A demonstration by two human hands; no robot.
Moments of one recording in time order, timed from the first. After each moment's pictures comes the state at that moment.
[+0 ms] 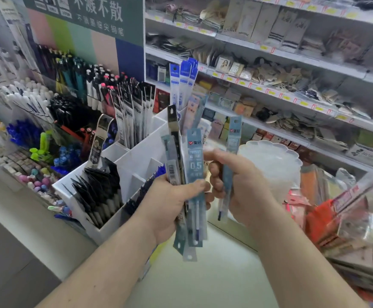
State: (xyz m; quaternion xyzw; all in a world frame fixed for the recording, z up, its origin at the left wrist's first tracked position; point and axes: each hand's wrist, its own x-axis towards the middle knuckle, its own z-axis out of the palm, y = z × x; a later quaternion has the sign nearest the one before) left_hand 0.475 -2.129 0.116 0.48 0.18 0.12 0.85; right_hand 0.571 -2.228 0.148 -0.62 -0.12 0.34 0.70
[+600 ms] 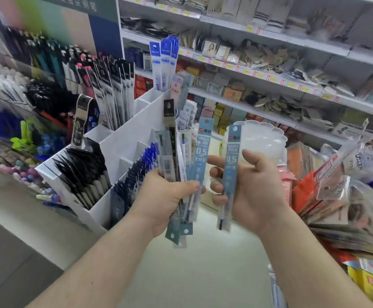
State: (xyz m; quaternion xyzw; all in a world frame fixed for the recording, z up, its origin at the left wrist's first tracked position) left_hand 0.463 -2.148 0.090 0.55 0.26 0.11 0.78; right_hand 0.551 -2.286 0.127 -0.49 -0.02 0.42 0.76
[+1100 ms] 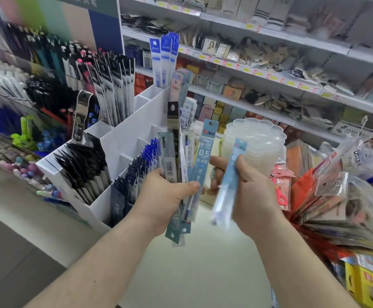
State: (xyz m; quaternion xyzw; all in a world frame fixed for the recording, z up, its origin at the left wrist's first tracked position) left_hand 0.460 -2.152 0.083 0.56 0.27 0.12 0.78; right_hand 0.537 -2.285 0.114 -0.58 -0.03 0.30 0.76
